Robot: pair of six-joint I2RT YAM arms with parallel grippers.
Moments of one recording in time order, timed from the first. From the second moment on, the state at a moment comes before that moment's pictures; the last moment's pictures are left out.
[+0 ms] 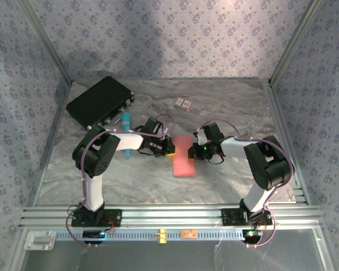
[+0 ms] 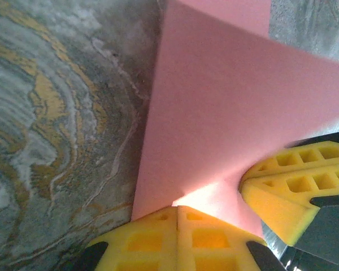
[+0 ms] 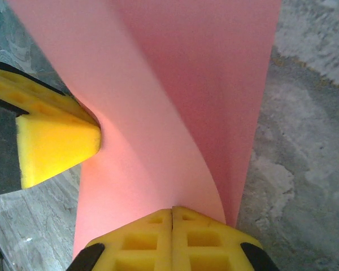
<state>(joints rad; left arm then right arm) -0.62 1.95 1.03 -0.08 0.62 -0.74 0.42 1.69 0.74 -0.12 -0.54 0.43</state>
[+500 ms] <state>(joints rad) -0.61 1.95 1.13 -0.13 0.62 -0.72 0.42 1.69 0.74 -0.12 -0.54 0.43</state>
